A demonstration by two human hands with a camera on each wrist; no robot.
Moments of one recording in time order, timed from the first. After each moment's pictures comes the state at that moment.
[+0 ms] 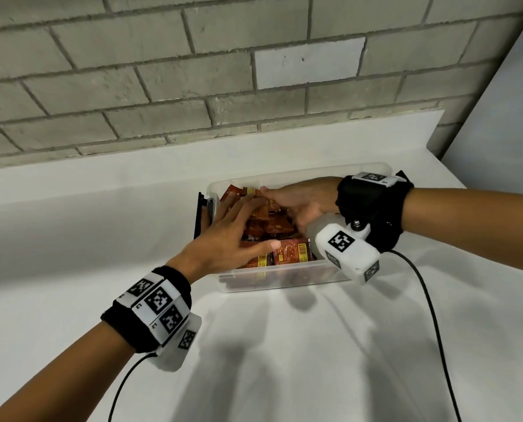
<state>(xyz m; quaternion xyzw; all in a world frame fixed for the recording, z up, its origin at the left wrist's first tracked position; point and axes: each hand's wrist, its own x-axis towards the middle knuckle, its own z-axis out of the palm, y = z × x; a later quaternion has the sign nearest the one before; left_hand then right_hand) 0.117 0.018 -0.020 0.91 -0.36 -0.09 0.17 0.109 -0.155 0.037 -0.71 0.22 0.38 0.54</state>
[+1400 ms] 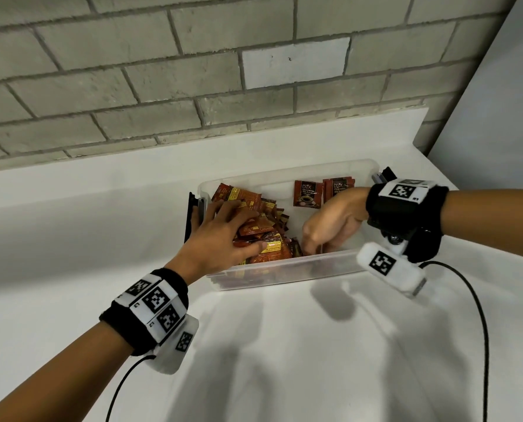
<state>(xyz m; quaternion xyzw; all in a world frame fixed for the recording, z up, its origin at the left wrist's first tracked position) 0.115 0.016 -0.028 0.94 -0.35 -0.03 0.07 0.067 -0.197 0.025 -0.78 0.08 0.56 0.28</state>
